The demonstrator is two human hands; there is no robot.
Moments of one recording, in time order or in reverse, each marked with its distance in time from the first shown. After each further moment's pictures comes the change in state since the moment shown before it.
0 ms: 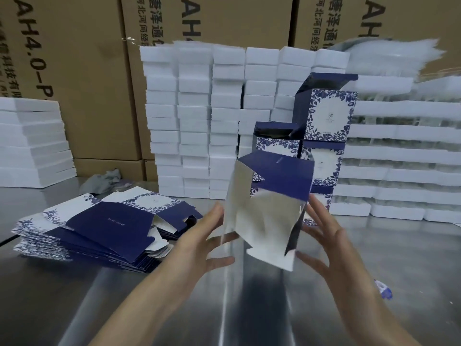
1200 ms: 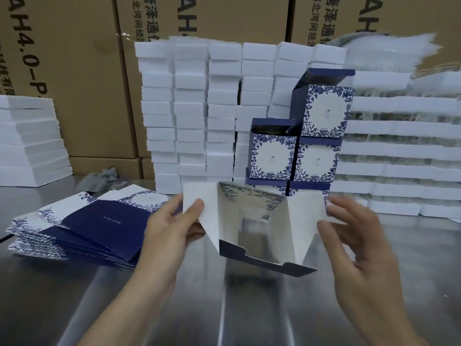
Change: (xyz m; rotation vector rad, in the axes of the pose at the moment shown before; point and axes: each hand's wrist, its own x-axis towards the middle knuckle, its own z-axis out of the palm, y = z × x) left_hand 0.006 -0.004 -0.015 0.047 0.420 0.225; right_hand -0.008 0.003 -0.012 -0.436 0.282 -0.468
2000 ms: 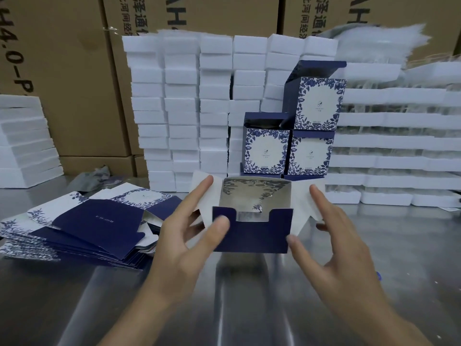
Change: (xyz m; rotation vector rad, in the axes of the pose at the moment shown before) left_hand -0.030 -0.001 0.013 0.211 -0.221 0.296; right_hand -0.006 0.009 -0.004 -0.314 -0.232 -0.062
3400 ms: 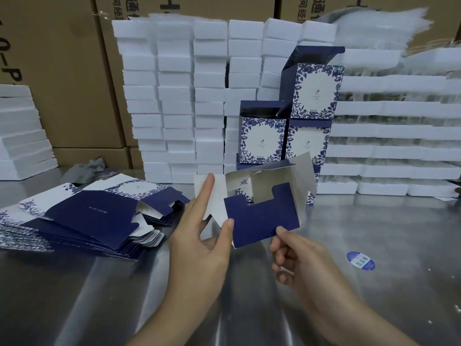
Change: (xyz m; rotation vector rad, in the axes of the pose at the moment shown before) left_hand -0.017 -0.021 0.041 0.075 0.199 0.045; right_hand -0.008 -0.019 0.028 0.867 -0.219 0.918
